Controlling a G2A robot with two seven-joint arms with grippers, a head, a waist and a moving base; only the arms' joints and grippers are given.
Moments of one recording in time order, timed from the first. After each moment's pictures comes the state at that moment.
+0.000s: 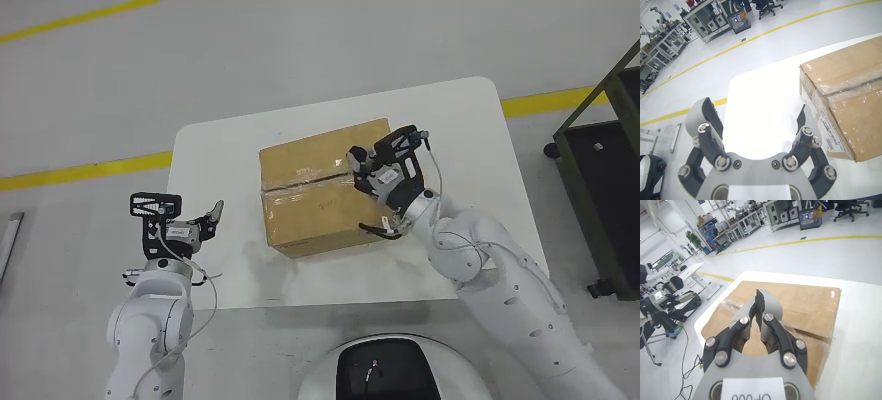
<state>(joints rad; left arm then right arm) 1.33 -1.18 -1.65 -2.01 1.44 -0.07 -0.51 -0.93 -1.37 1.09 -1.70 -0.90 -0.11 0.35</state>
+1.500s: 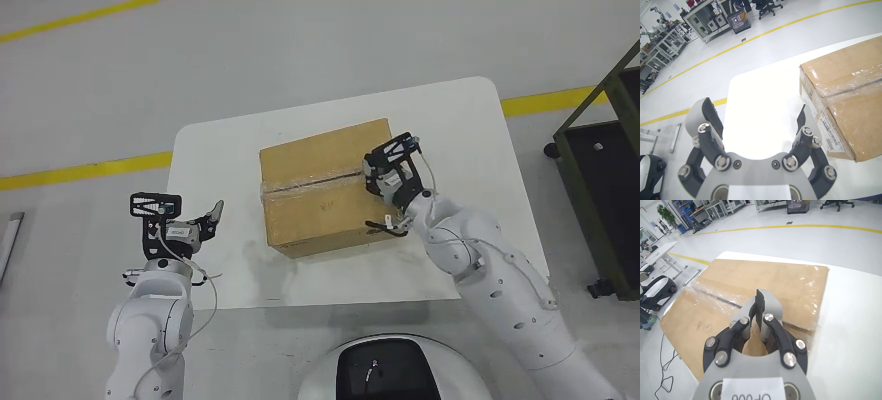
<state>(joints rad) 1.33 -1.18 -1.65 -2.01 1.44 -0.07 -0.51 -0.96 -1.38 1.17 -1.62 -1.09 -0.06 0.43</state>
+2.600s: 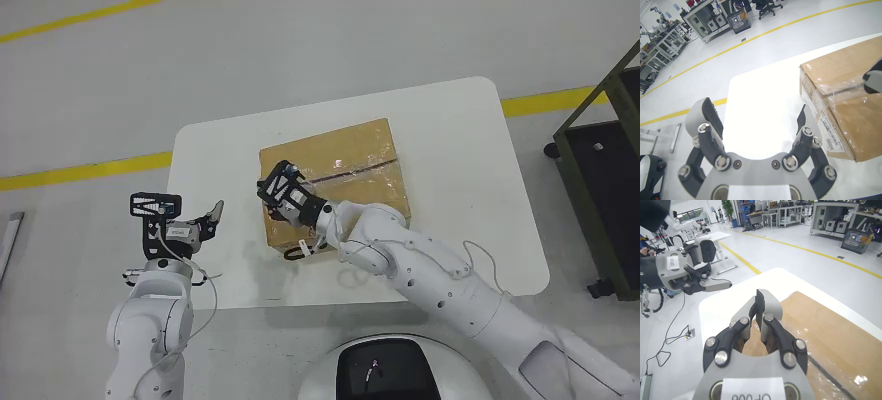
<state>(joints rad) 1.33 -1.18 -1.65 -2.01 1.44 -0.07 -0.51 -0.62 -1.53 0.70 -1.26 -1.03 -0.17 0.17</state>
